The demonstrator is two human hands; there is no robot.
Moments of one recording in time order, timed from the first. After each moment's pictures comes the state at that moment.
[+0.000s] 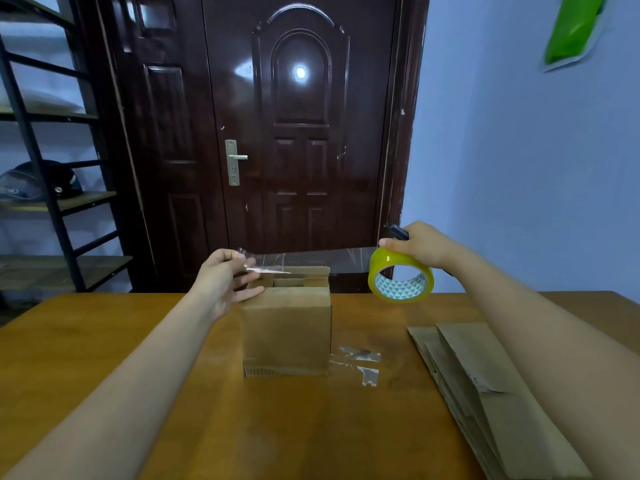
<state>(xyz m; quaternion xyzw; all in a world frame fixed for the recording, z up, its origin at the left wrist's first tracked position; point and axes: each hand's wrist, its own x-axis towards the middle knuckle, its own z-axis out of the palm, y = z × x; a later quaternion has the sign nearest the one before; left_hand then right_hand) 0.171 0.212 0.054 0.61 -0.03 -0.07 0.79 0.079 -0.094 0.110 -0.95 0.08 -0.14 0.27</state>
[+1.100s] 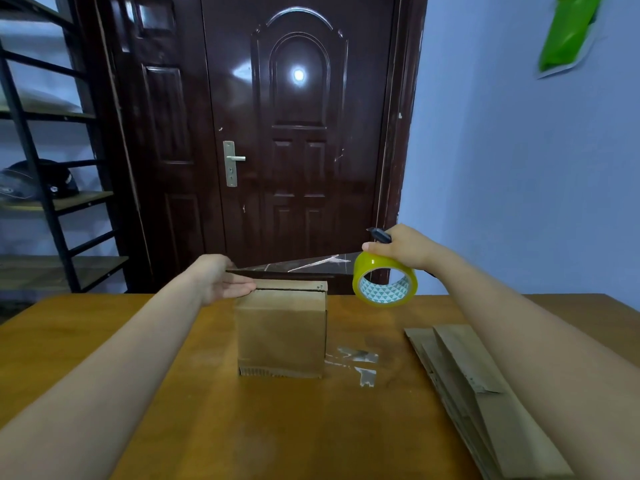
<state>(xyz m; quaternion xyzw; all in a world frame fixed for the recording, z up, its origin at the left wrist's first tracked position) 0.188 0.219 0.070 0.72 0.01 -0.15 0.68 0.094 -0.081 0.108 -0.95 0.05 -0.12 0.28</state>
